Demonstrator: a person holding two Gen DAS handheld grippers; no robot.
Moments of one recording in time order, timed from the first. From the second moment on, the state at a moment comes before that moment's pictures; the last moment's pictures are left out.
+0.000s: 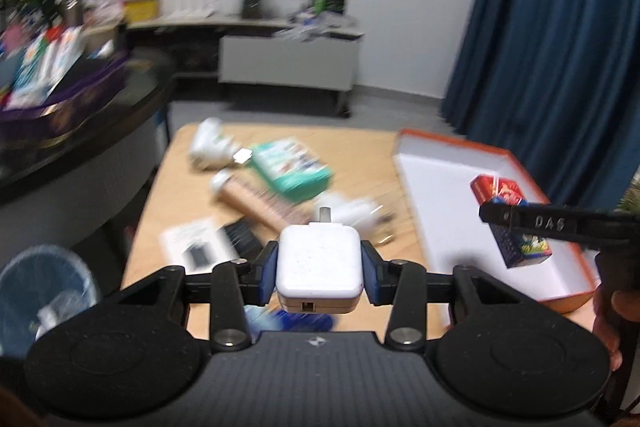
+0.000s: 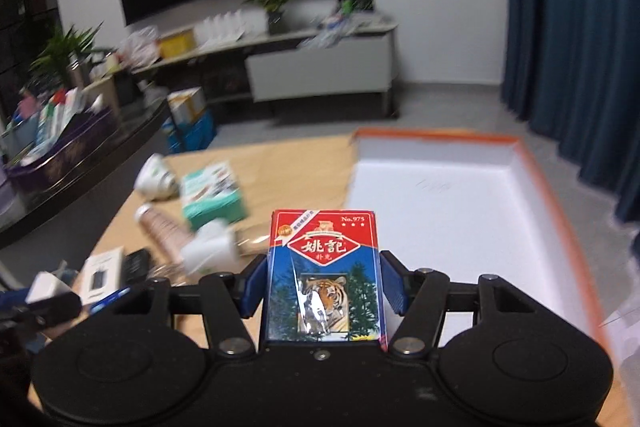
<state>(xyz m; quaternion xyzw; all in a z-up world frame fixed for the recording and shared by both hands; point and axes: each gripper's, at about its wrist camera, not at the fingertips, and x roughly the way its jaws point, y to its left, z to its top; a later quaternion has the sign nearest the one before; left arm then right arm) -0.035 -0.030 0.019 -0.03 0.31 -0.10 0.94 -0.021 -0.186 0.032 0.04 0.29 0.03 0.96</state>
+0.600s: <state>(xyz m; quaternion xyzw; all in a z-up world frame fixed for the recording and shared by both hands) 0.021 -0.117 0.023 -0.02 0.31 -0.15 0.94 -0.008 -0.281 0.049 0.08 0.29 -0.02 0.95</state>
